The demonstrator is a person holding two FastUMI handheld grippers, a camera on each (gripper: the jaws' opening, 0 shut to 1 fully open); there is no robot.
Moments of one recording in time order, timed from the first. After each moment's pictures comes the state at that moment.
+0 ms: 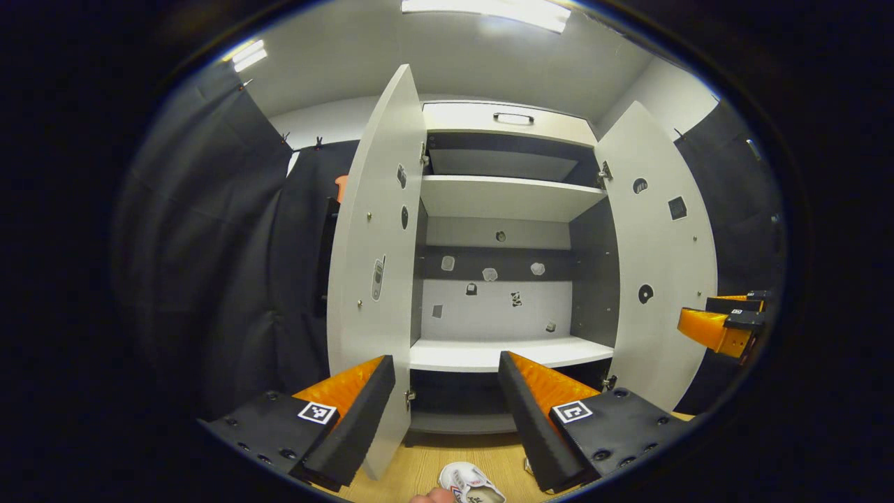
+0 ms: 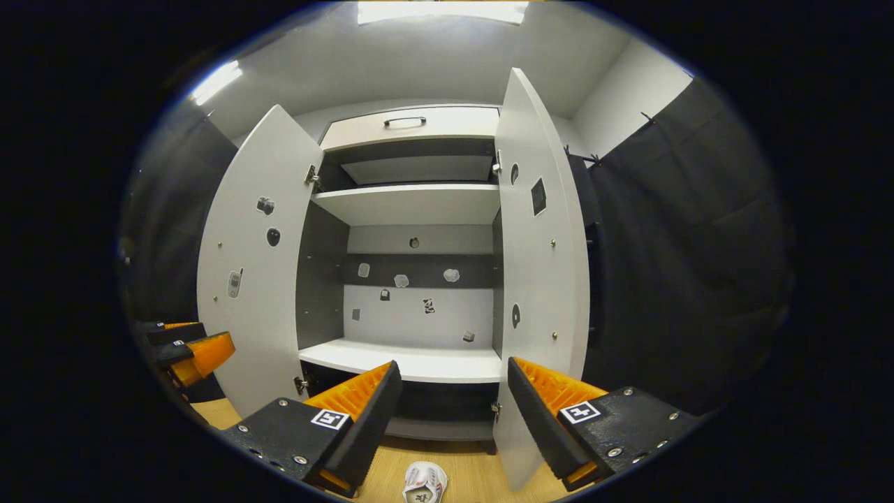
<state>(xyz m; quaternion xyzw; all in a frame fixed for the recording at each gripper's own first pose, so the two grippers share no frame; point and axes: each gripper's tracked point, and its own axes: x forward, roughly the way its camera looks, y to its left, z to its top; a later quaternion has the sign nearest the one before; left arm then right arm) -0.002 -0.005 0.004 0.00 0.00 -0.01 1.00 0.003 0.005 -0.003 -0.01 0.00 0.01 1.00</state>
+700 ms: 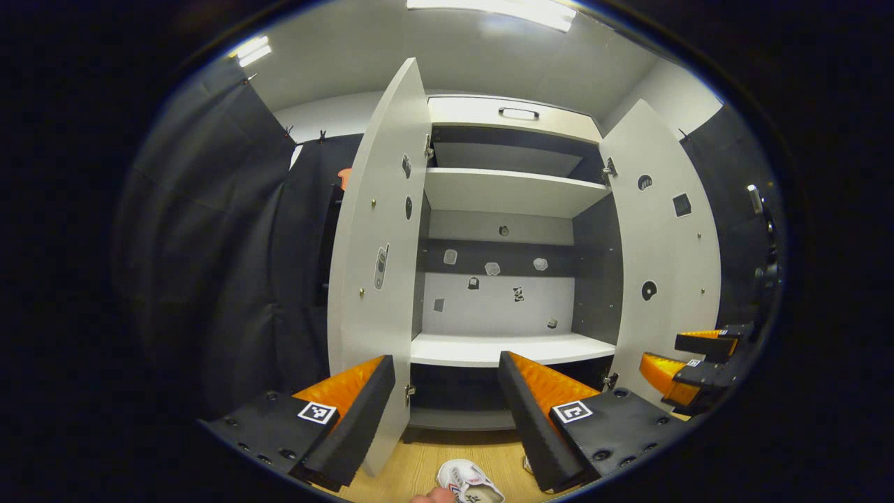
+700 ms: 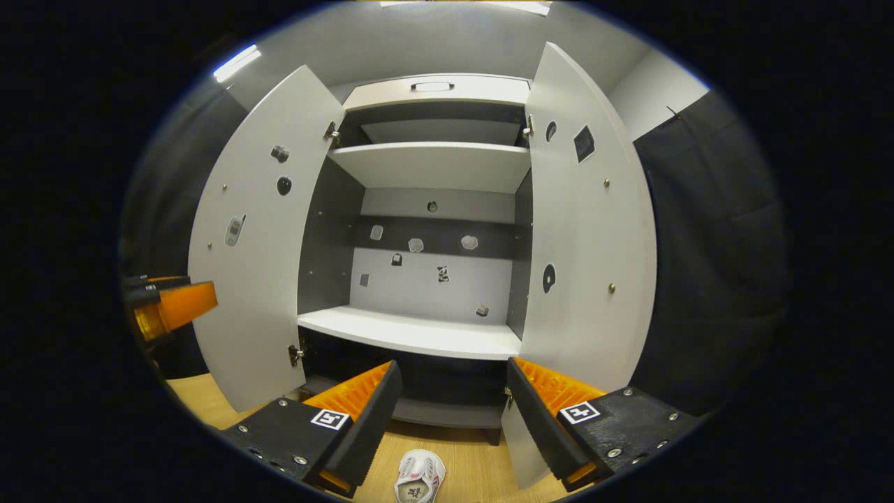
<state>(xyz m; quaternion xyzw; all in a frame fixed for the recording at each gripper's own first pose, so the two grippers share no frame) 0.001 0.001 -0.008 -0.01 0.01 0.00 1.00 0.038 0.029 -0.096 -0.06 0.06 0.03 1.00</state>
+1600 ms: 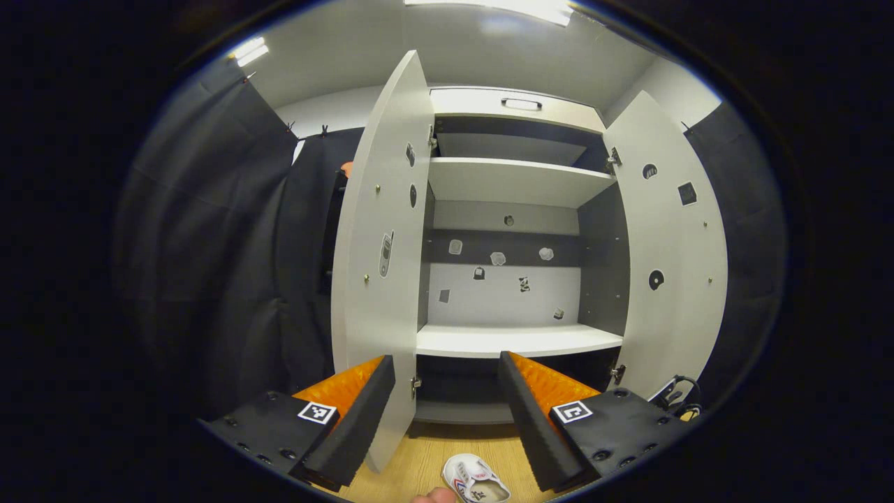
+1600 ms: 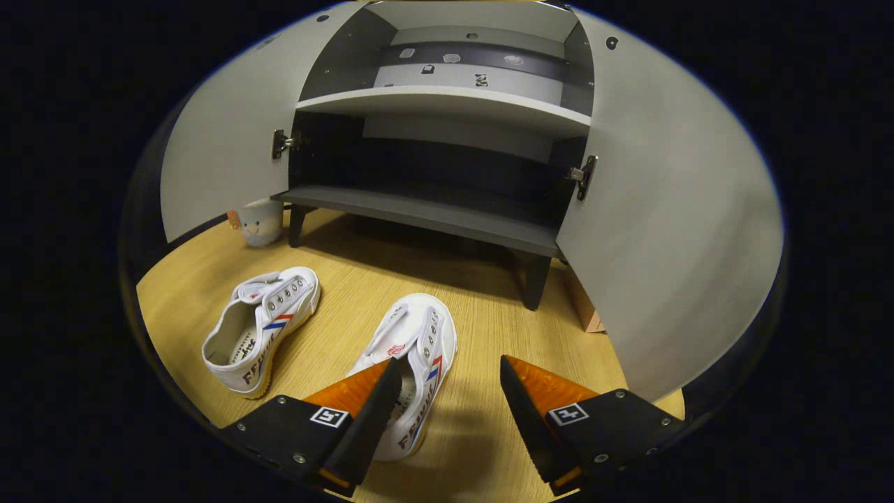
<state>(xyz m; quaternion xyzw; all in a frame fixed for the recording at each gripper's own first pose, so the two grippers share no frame) 0.002 0.002 -0.021 0.00 0.03 0.01 1.00 0.005 0.006 -0.408 -0.11 0.35 0.07 0.93</state>
